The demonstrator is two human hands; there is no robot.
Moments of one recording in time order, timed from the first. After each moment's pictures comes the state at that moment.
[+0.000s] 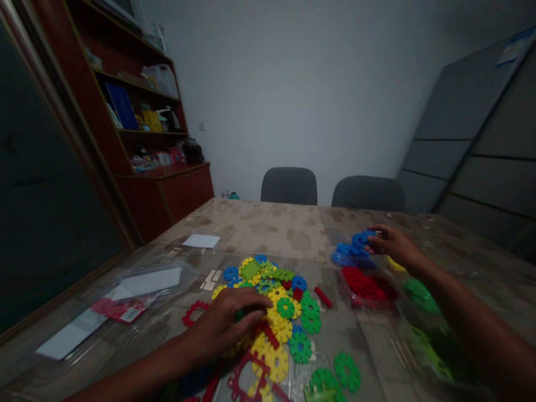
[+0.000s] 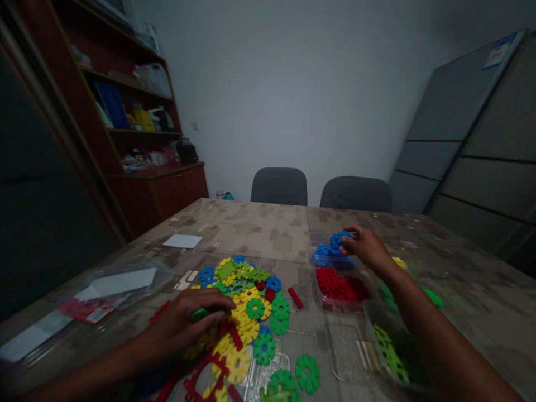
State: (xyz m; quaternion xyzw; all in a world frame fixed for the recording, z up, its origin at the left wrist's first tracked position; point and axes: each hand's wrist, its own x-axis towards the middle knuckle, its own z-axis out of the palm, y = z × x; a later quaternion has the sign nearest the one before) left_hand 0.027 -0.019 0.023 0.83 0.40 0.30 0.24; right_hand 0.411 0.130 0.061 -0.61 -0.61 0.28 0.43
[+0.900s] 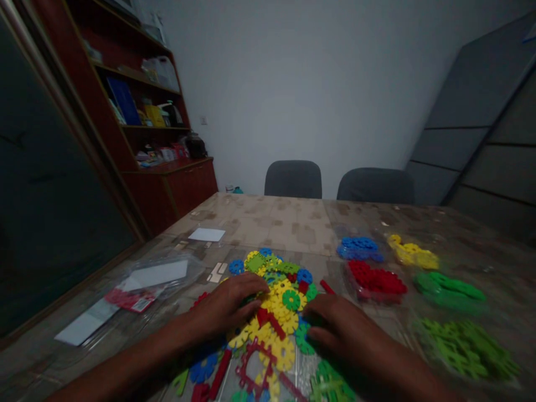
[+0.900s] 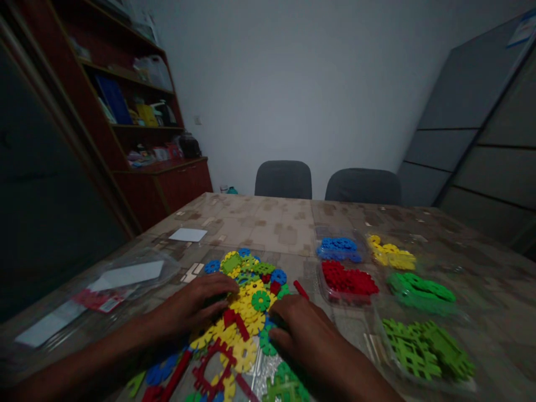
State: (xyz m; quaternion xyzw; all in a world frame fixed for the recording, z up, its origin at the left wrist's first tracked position) left_hand 0.005 -0.001 0.008 0.88 0.39 0.21 0.19; right_hand 0.293 -0.005 0.016 -0.44 -0.85 0.27 0.10
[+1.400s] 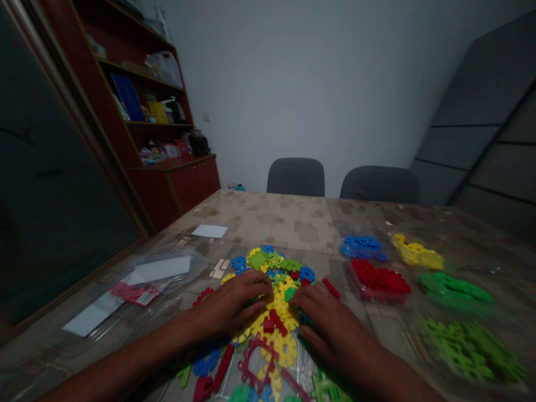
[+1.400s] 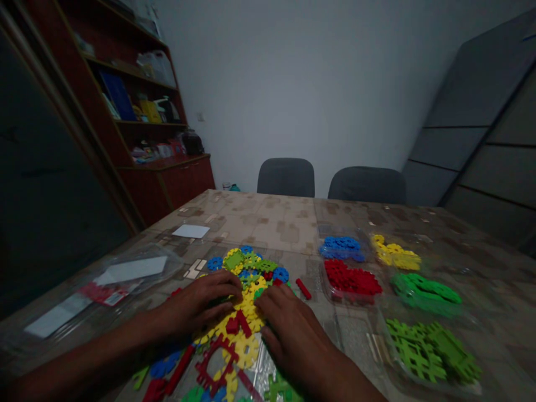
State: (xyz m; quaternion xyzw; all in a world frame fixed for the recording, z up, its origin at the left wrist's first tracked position) left_hand 0.011 -0.005 0.014 0.89 0.37 0.18 0.18; right_hand 0.274 -0.016 0.014 -0.36 -0.89 0.22 0.13
